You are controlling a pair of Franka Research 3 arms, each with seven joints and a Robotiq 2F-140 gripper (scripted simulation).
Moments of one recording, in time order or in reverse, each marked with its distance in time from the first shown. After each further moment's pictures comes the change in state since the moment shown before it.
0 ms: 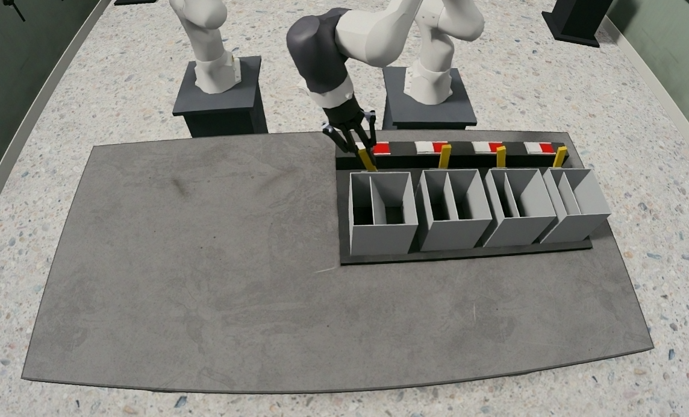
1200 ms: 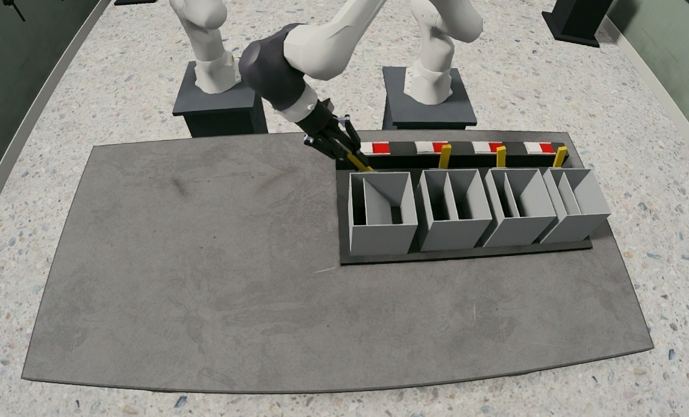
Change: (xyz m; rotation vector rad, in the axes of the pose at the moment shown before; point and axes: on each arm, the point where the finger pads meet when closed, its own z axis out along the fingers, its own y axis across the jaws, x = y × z) left arm 0.000 -0.026 0.003 -0.236 0.001 -0.007; right arm 0.000 0.000 0.000 0.000 0.000 0.000
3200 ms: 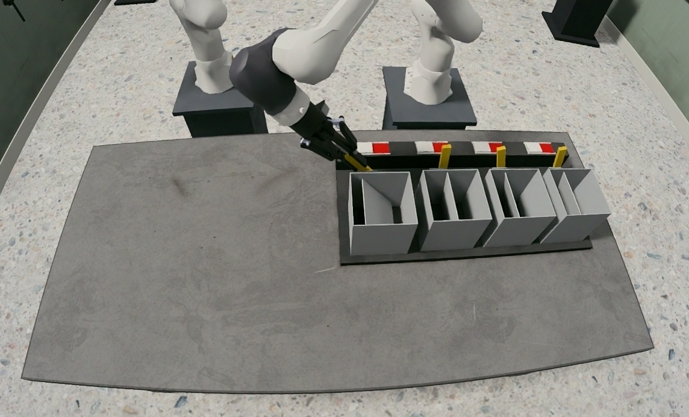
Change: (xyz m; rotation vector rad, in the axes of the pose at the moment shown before) left arm 0.001 -0.006 0.000 -0.058 -0.001 -0.005; right arm 0.000 0.000 0.000 0.000 0.000 0.000
